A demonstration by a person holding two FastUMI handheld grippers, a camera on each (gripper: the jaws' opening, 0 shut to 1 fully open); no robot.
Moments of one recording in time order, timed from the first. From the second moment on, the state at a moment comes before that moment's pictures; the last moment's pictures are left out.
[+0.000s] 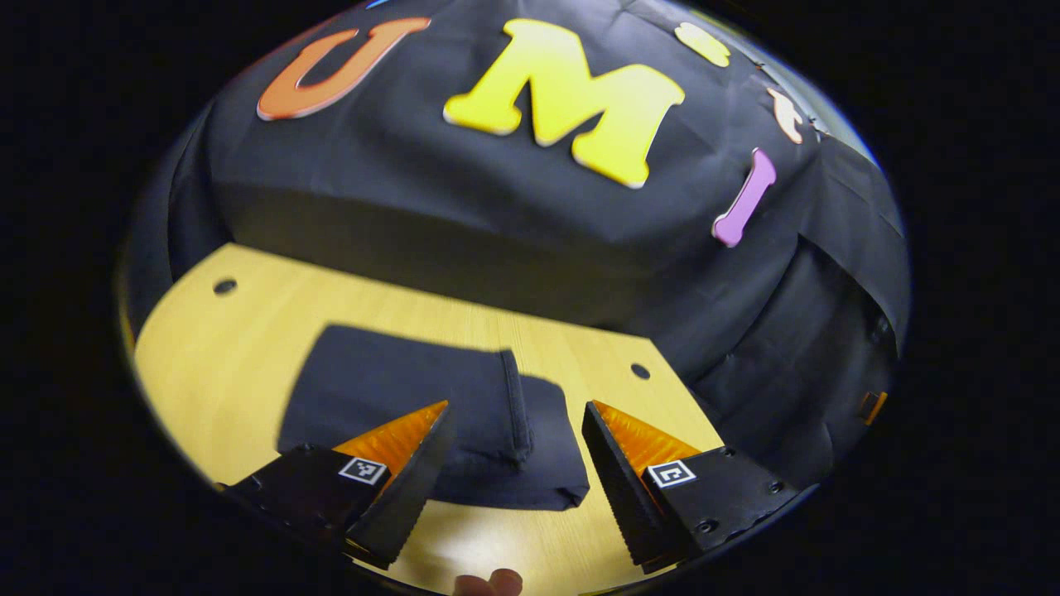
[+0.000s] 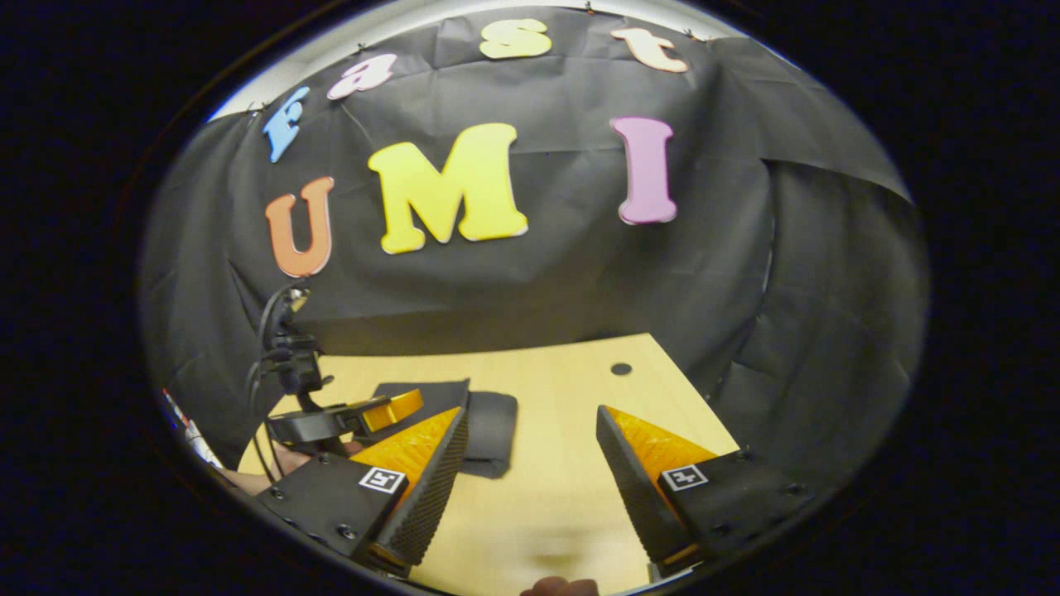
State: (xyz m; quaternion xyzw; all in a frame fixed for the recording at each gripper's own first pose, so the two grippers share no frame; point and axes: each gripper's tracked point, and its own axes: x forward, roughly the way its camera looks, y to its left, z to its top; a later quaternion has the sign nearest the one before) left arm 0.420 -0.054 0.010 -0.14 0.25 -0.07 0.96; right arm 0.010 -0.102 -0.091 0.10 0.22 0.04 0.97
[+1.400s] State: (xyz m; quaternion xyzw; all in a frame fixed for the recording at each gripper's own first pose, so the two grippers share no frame) left arm 0.333 0.060 0.213 0.00 0.03 0.09 1.00; right arm 0.036 0.009 0.019 0.05 0.01 0.08 1.00
